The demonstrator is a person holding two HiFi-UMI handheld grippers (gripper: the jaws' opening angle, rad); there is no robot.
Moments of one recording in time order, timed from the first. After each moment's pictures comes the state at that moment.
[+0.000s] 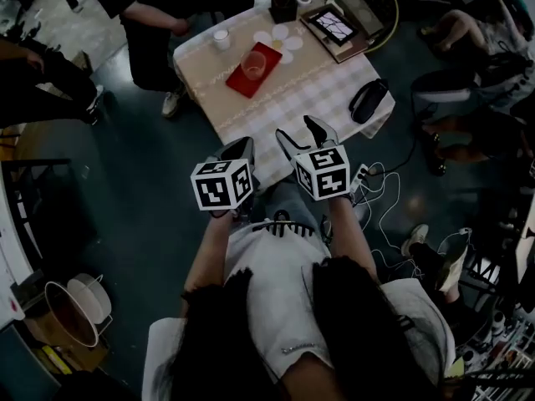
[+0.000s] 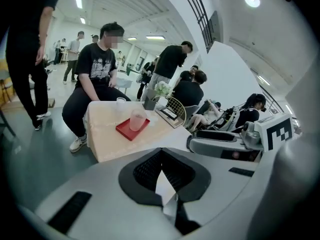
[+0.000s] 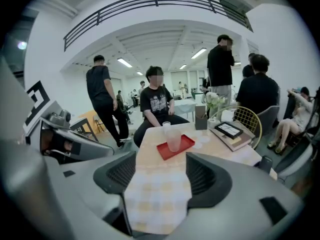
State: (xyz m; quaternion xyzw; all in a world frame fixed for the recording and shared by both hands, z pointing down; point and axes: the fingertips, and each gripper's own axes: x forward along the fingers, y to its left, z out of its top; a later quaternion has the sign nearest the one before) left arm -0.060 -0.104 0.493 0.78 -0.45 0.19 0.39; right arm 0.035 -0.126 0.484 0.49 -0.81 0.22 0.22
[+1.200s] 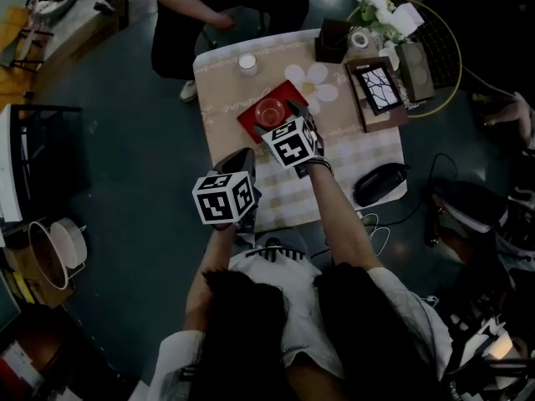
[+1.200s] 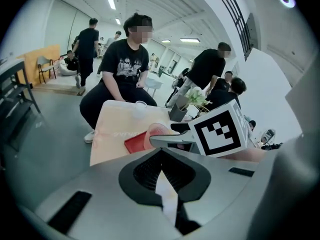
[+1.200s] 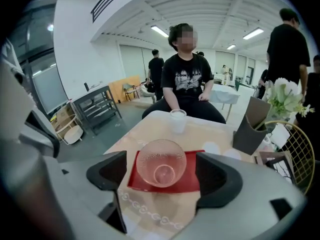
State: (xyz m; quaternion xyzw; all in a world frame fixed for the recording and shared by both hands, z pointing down) left arm -0.058 -0.246 0.529 0.66 -0.58 0.16 0.45; right arm -0.036 -0.344 0.597 0.27 -0.87 0.17 0.38
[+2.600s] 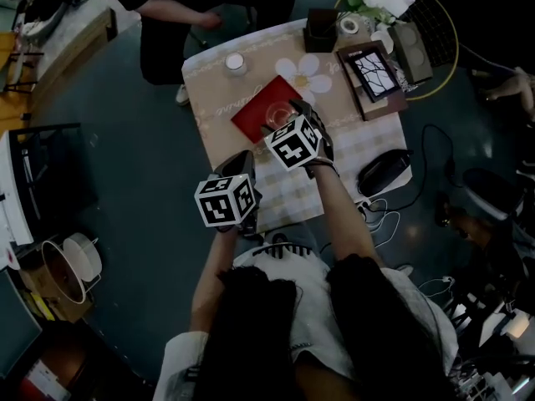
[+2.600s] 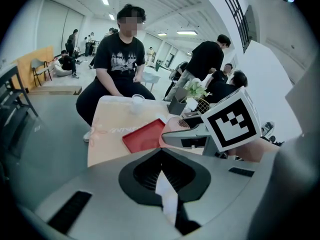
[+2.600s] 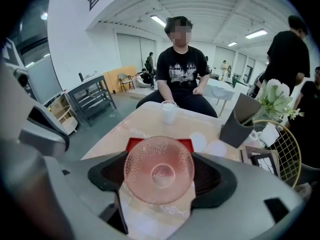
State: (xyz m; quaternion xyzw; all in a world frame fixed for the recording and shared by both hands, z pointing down) left arm -0.052 -0.247 0.548 0.66 -0.56 0.19 0.46; right arm -0.004 -0.344 0.601 0.28 -0.84 0.17 0.44
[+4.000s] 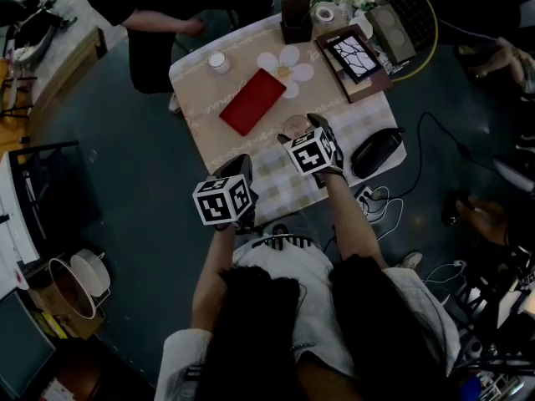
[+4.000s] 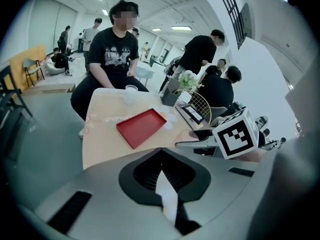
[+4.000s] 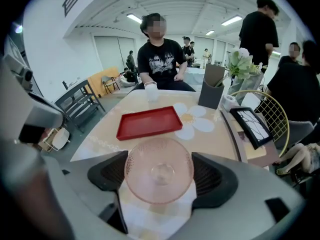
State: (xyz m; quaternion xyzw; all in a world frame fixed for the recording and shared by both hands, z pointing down) left arm -0.029 -0.212 0.558 0.68 -0.52 0.21 0.46; right arm 0.085 -0.288 0.632 0.35 -0.79 0.24 0.43
